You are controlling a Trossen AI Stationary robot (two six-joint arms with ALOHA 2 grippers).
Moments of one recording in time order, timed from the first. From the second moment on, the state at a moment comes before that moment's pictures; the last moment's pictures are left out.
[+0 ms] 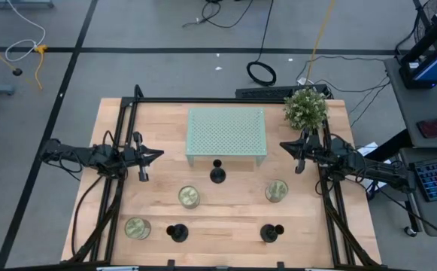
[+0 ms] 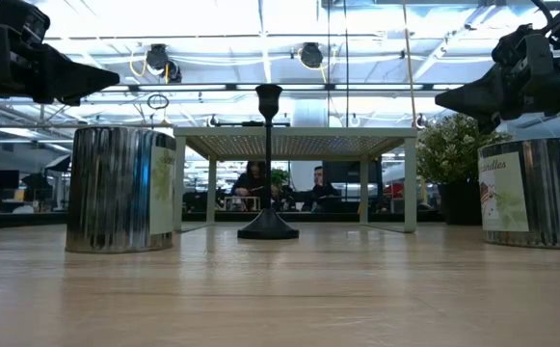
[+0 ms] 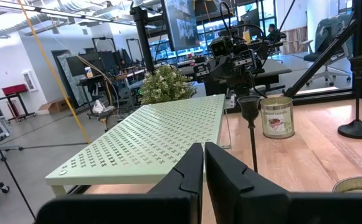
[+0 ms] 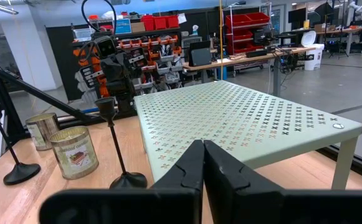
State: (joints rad) left arm -0.22 0.01 0.02 0.08 -0.42 0.23; right arm -0.23 0.01 0.02 0.02 0.02 0.15
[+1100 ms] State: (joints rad) left arm -0.22 0.01 0.02 0.08 -0.42 0.17; right arm -0.23 0.01 0.02 0.17 0.03 0.15
